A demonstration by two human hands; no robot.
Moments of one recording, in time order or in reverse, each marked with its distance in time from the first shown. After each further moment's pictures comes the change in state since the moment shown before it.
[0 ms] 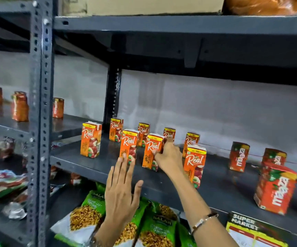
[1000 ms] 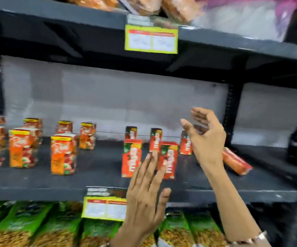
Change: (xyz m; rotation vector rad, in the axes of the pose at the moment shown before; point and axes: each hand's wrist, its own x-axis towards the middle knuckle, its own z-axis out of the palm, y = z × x) left_hand -0.048 0.323 0.027 -0.620 0.115 0.484; right_hand -0.088 0.191 -0.295 0.341 0.714 -0.215
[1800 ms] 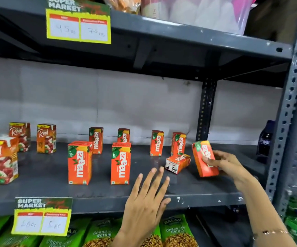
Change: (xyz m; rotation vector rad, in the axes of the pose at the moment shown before) left_hand -0.002 0.054 0.135 0.440 -0.422 0.081; right_hand 0.057 0.171 -0.190 -0.109 -0.371 0.733
